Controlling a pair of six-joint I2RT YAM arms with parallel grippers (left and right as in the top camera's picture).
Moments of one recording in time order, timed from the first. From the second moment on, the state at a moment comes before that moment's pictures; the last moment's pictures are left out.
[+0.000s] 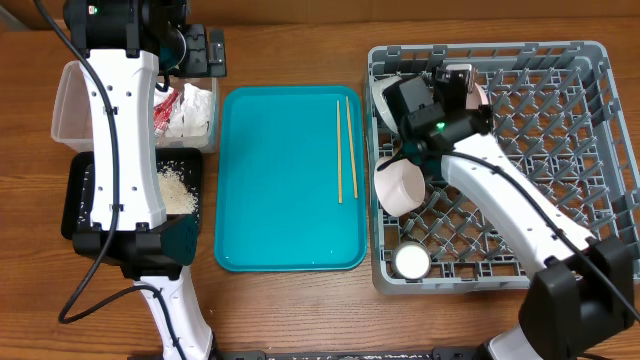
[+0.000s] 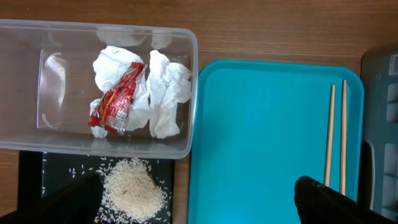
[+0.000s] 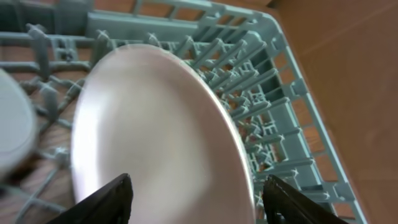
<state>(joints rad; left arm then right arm) -0.03 2.12 2.63 -1.62 -0.04 -0.11 0.43 1.72 1.41 -0.87 0.89 0.41</state>
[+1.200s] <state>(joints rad) -0.03 2.12 2.63 -1.62 -0.04 -0.11 0.61 2.17 1.69 -0.80 0.07 0.53</state>
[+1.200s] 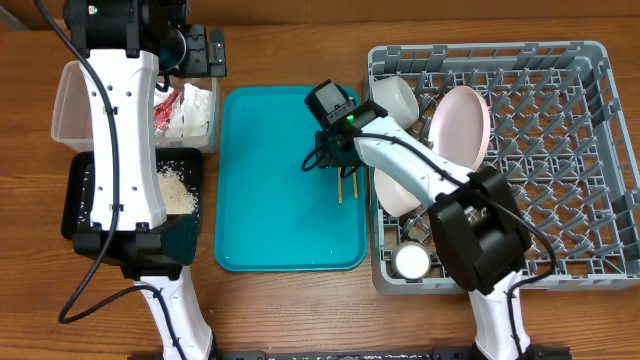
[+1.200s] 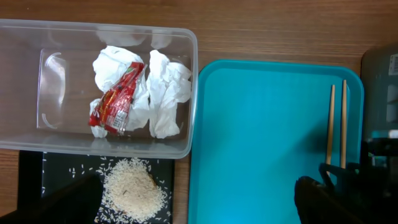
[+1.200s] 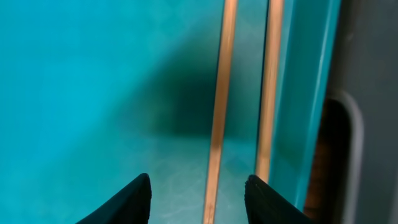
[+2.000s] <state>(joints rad) -0.03 2.12 2.63 -1.62 -0.04 -0.11 0.60 2.23 1.72 -0.93 -0.06 0.62</state>
